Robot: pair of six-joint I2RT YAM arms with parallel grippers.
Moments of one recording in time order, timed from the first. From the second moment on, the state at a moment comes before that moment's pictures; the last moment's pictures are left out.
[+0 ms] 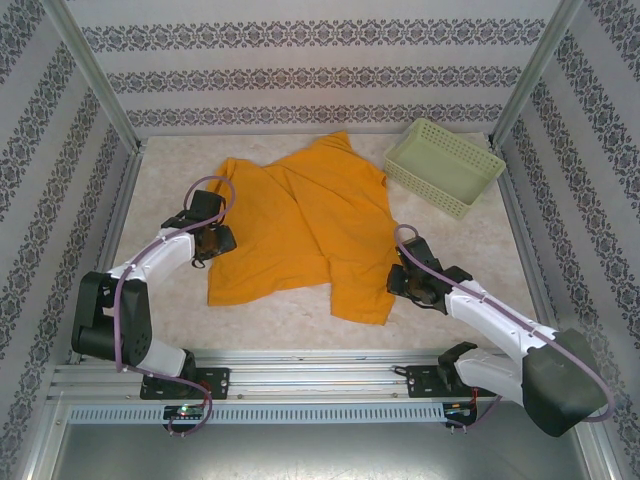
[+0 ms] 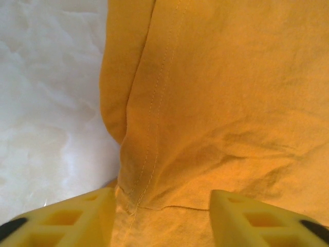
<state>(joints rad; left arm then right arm) -0.14 1.47 0.91 -0.57 -0.09 -0.57 0.46 1.09 0.53 -0.50 0.04 0.73</state>
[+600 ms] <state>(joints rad) -0.10 1.60 1.00 -0.55 -0.05 -0.57 0.38 1.04 0.53 -0.53 0.04 0.70</state>
